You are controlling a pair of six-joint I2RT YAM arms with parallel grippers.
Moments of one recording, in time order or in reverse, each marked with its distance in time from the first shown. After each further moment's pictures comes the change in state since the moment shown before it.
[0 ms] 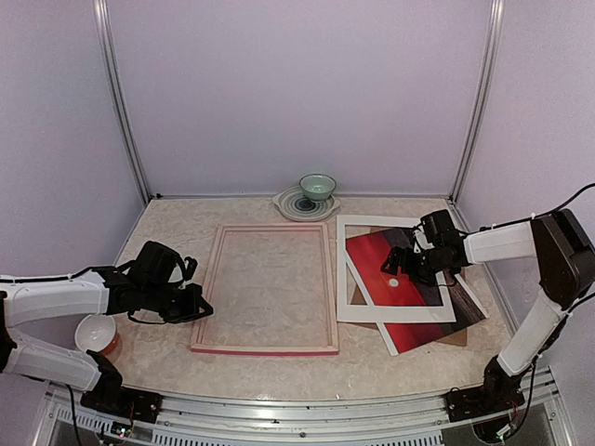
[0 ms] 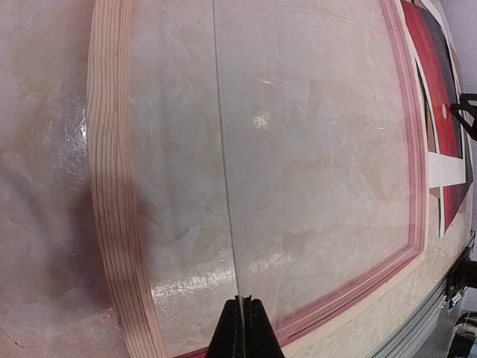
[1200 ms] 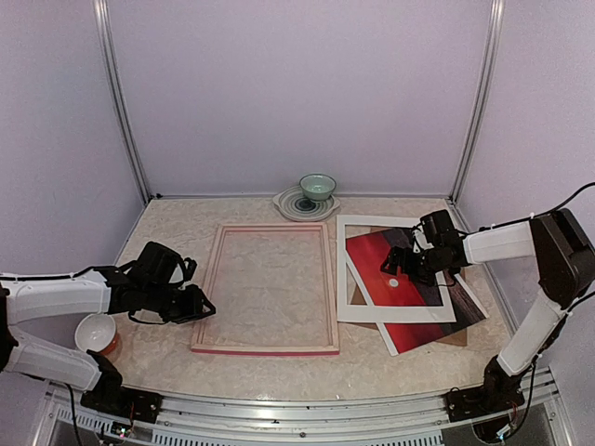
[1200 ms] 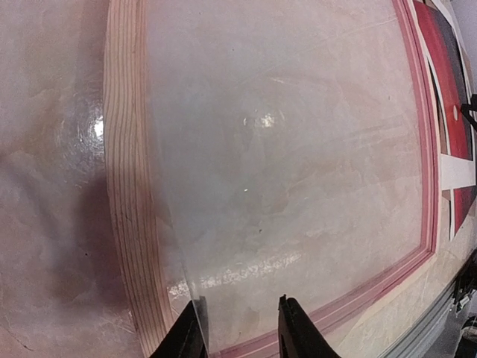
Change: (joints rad) left arm 0.006 0.017 0.000 -0.005 -0.018 0.011; right arm 0.000 0.007 0.000 0.010 -0.003 0.000
